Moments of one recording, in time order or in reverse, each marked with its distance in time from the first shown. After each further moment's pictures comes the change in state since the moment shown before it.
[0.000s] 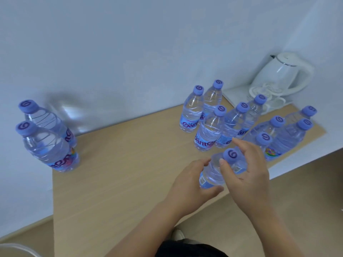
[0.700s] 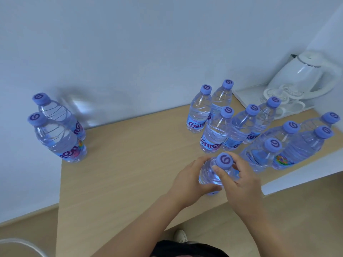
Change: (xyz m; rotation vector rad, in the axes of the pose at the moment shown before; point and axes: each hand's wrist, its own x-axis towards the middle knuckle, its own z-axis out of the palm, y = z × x) left_hand 0.023 -0.017 0.015 -0.002 0.036 -0.091; right_hand -0.001 0.044 0.015 0.155 -0.188 0.095
